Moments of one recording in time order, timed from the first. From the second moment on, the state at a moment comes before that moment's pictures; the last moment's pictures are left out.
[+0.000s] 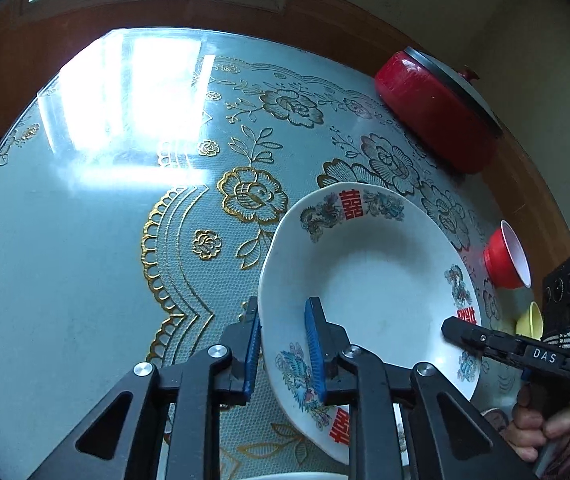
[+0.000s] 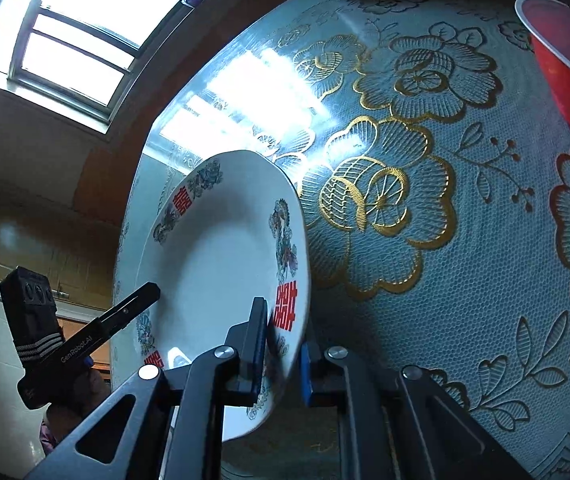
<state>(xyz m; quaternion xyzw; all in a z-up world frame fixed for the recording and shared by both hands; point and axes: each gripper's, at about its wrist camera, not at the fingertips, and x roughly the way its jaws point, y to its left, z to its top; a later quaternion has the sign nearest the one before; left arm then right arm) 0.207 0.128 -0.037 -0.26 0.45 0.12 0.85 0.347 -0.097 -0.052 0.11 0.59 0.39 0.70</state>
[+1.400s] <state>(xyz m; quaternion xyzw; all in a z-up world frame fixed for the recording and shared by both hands) 0.184 0.110 -0.020 -0.24 0.42 0.08 0.87 0.324 -0.146 -0.036 0.06 0.56 0.38 0.74</state>
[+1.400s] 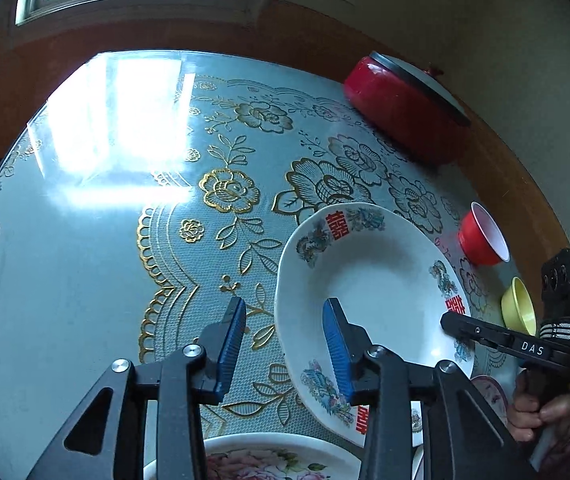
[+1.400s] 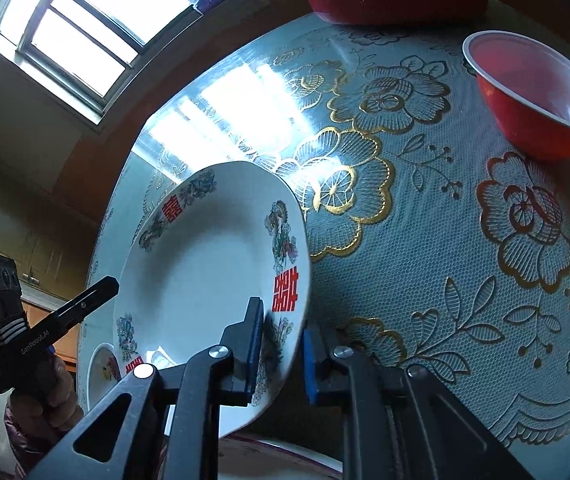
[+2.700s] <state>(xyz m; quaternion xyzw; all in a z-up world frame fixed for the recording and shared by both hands) 0.161 0.045 -0.013 -0.21 0.41 0.05 0.88 0.288 -0.178 -0.014 0.04 0.52 0.41 0.75</state>
